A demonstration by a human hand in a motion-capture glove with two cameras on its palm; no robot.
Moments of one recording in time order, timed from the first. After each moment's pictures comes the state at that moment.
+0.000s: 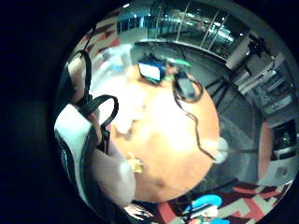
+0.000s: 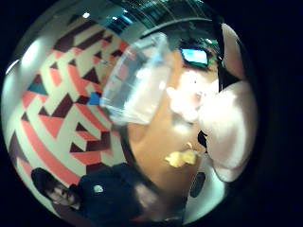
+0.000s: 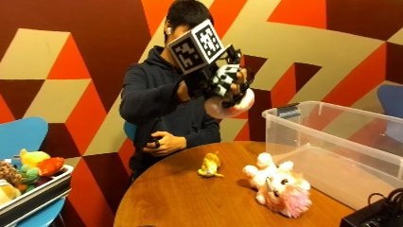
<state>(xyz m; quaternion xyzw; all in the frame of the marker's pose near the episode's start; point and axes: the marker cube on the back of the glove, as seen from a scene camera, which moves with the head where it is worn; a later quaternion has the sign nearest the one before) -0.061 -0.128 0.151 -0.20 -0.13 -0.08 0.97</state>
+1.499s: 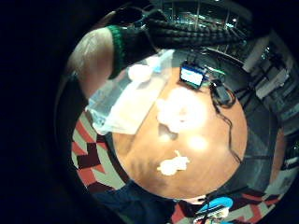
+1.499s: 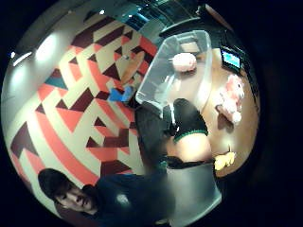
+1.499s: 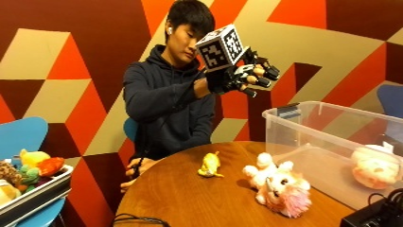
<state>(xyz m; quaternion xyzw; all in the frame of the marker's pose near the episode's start) -0.158 -0.106 0.157 -0.24 -0.16 -0.08 0.95</state>
